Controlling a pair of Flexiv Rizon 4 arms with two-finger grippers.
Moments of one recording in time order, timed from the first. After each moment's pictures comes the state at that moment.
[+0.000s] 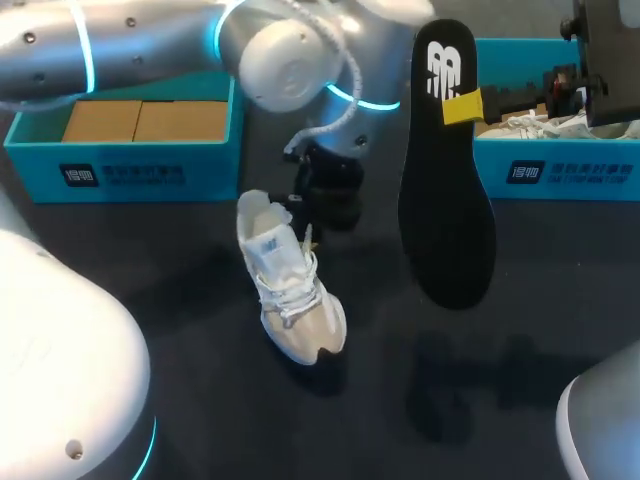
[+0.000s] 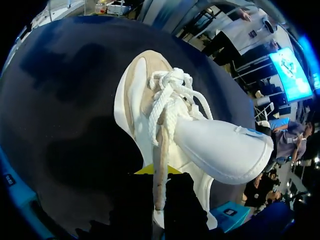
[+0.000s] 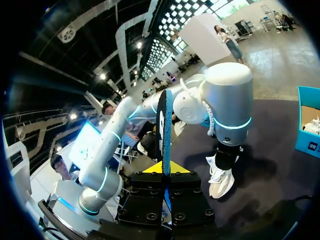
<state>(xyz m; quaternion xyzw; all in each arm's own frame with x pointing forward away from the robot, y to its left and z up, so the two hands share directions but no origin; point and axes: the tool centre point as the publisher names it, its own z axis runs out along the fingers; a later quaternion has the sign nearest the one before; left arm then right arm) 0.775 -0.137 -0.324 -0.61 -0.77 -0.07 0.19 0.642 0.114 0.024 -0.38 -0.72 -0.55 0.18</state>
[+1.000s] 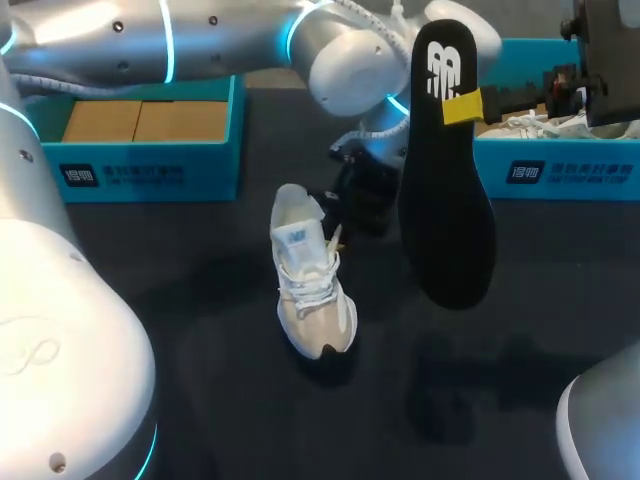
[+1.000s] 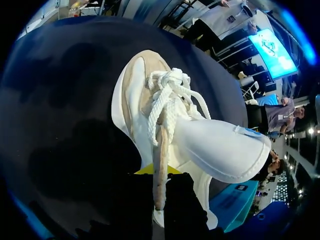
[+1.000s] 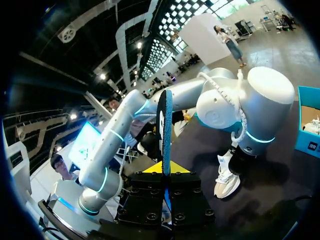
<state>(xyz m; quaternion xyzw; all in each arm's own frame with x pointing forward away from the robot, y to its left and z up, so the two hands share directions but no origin) 0.792 -0.176 -0.344 -0.68 -0.69 -0.11 0.22 0.642 0.114 0.024 -0.38 -0.72 -0.55 0.18</state>
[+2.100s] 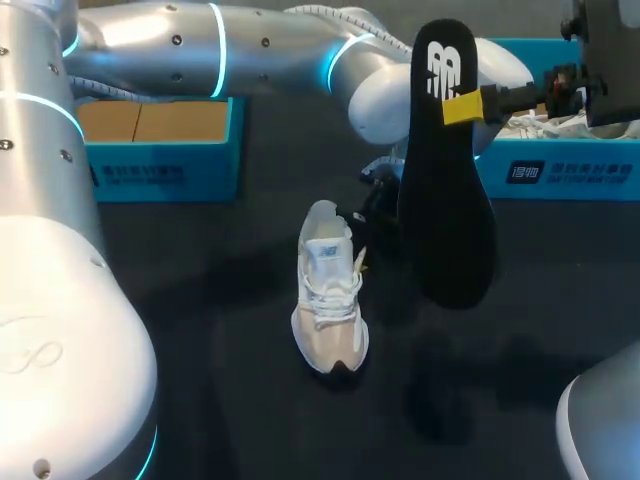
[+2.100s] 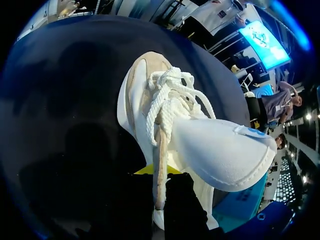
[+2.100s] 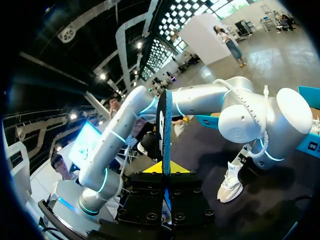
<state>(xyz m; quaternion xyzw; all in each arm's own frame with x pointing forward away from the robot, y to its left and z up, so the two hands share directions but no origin) 0.784 -0.211 -0.383 -0.70 -0.67 -0.11 0.24 0.642 0.114 0.024 -0.38 -0.72 -0.55 0.18</state>
